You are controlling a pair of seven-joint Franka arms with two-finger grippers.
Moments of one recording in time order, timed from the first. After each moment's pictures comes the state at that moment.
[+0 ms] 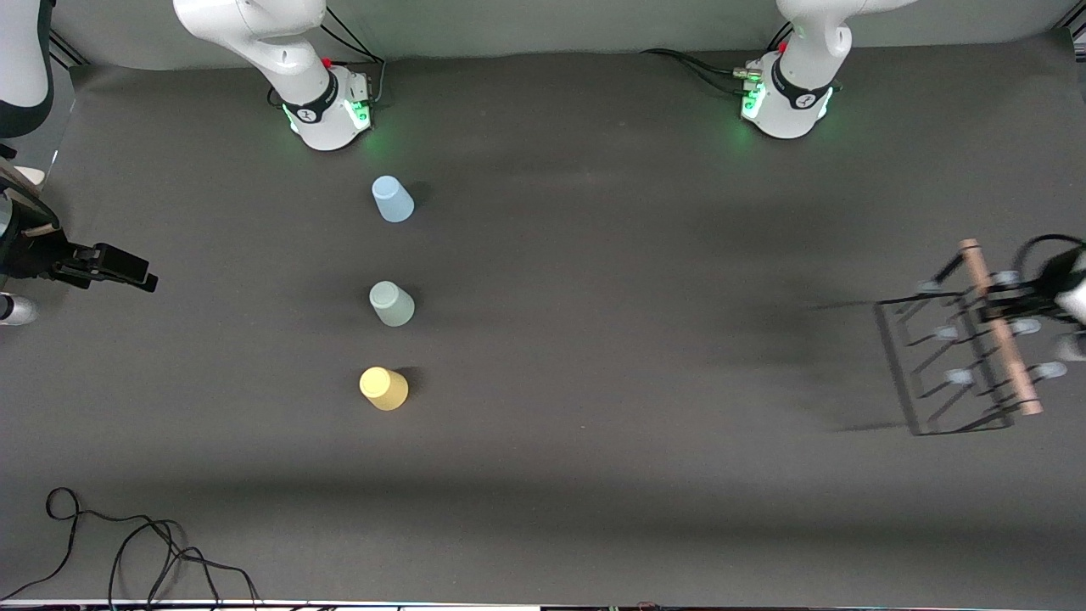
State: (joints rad) left arm 0.05 0.17 -0.01 -1.66 -0.01 1.80 0.03; right arm 0.07 0.08 -0.14 -1.57 0.03 1.61 0.04
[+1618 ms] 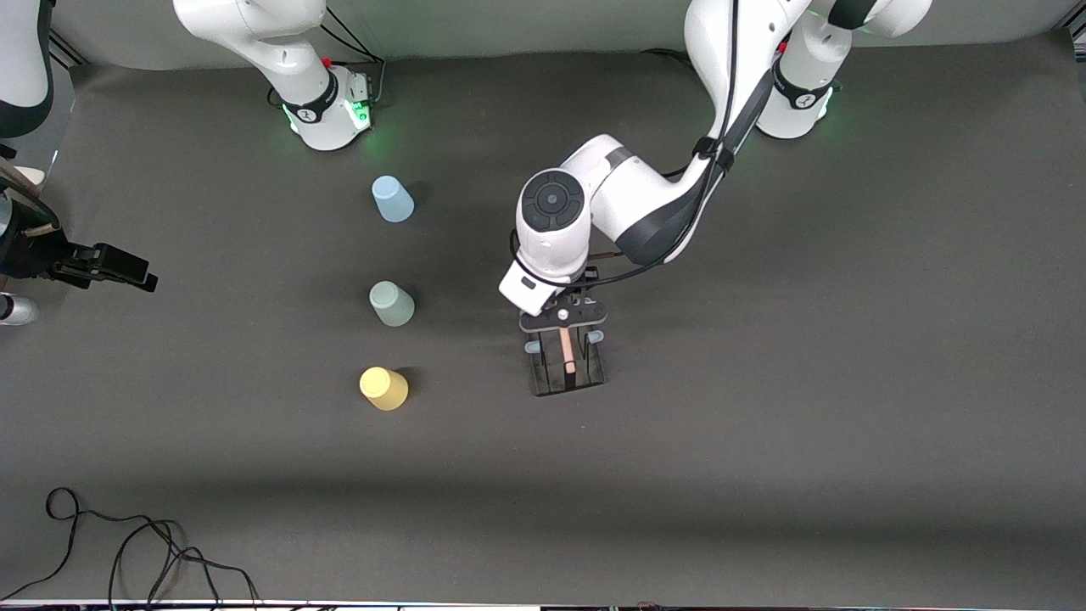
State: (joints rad) left arm -0.72 0.66 -0.08 -1.33 -0.02 1.97 -0.91; right arm 0.07 0.08 -0.14 -1.57 0.03 1.61 0.04
